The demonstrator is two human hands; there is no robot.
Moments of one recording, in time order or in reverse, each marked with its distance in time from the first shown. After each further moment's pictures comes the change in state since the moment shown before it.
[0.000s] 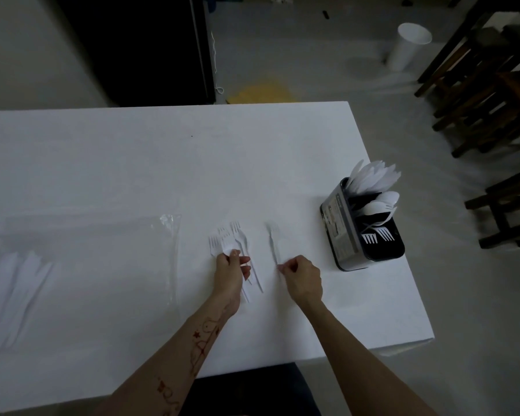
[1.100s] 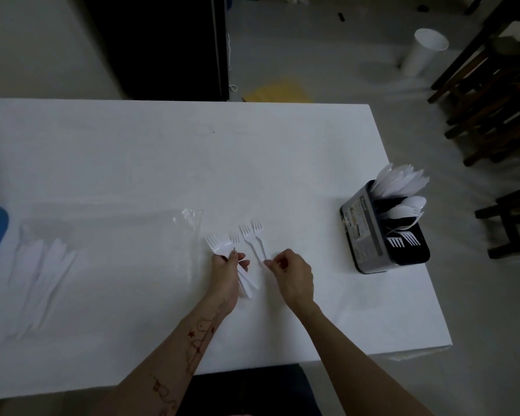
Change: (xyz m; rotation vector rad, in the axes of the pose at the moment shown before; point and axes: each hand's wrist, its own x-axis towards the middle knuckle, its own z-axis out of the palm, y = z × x) left_hand 0.008 0.013 -0.051 -0.086 0.006 0.014; right_hand -0.019 -0.034 0.046 -0.072 -0.033 -0.164
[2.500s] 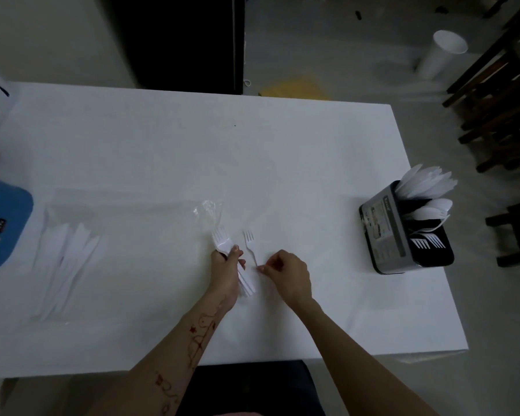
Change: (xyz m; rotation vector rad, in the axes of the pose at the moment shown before) left_hand 0.009 0.002 -0.042 -0.026 0.053 0.021; right_hand -0.016 -0.029 0.028 -0.043 -0.132 -0.060
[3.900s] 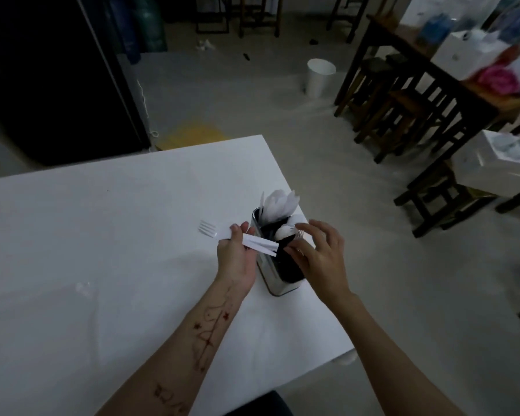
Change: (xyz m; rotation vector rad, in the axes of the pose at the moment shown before) left_hand -0.102 0.030 0.278 -0.401 -0.385 -0.105; right_hand 0.018 0.134 -0.262 -0.512 0.950 -0.642
